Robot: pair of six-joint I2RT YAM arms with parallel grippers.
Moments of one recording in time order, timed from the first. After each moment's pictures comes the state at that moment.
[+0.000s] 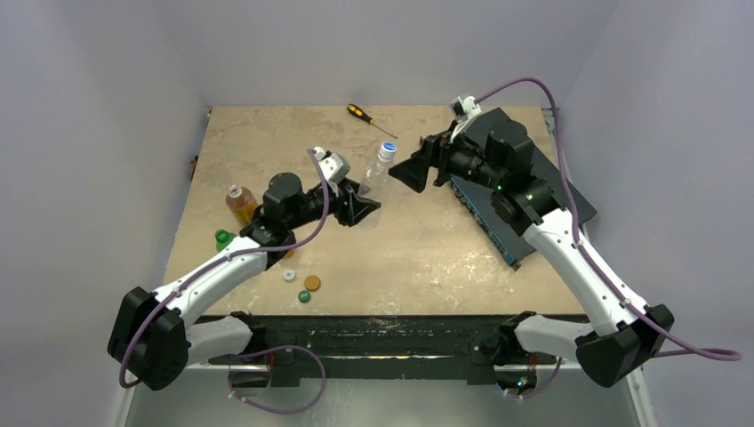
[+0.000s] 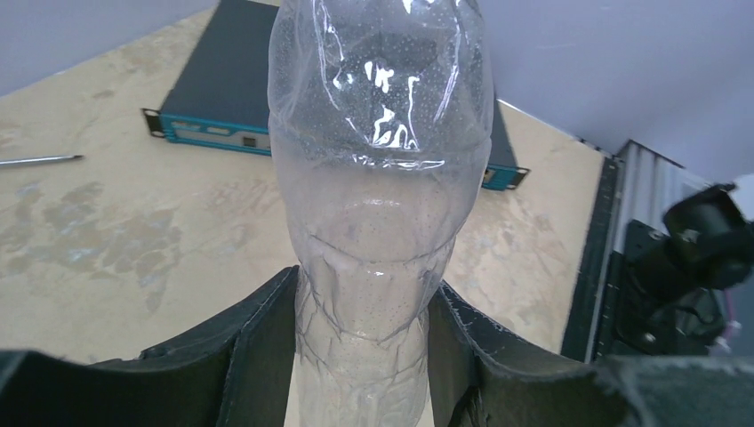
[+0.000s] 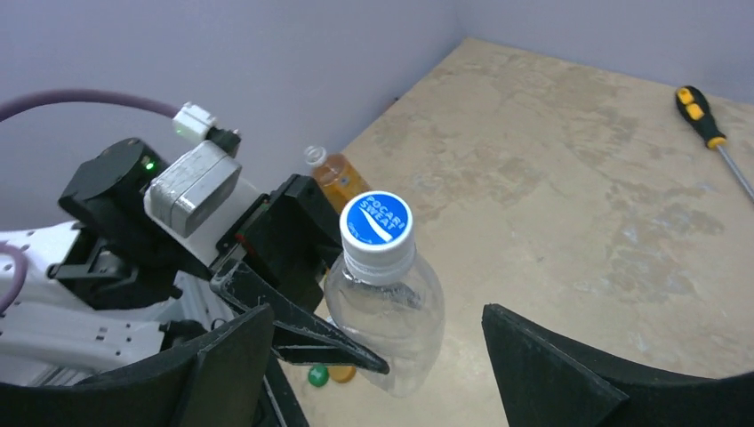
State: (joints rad) left arm -0.56 1.17 0.74 0.35 0.44 -0.15; right arm 0.49 1.19 1.27 -0.24 -0.45 0.37
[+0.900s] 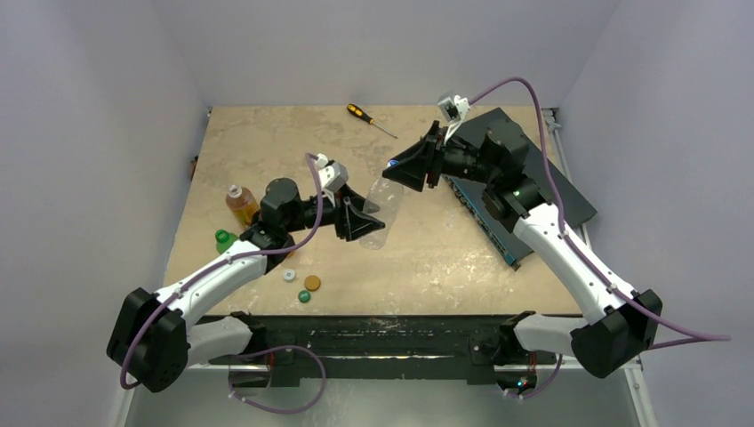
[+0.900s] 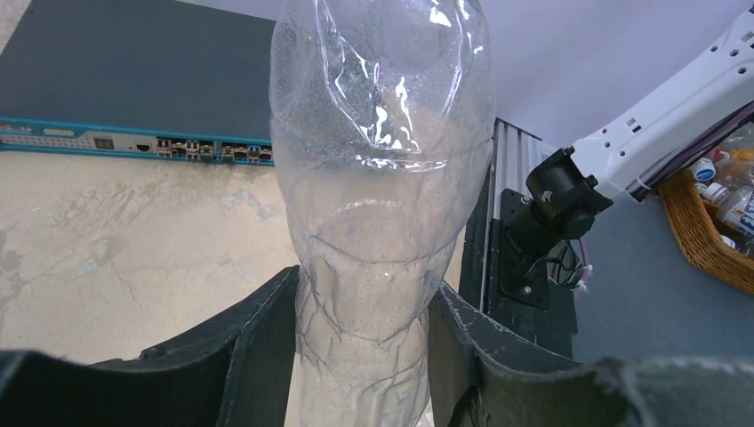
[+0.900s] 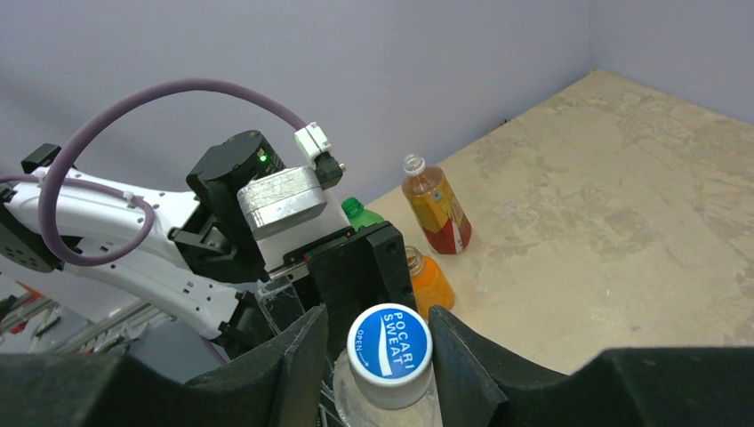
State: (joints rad) left arm -0.54 1.15 0.69 0.44 0.76 -0.30; right arm 0.48 1.24 1.20 0.06 -0.78 0.43
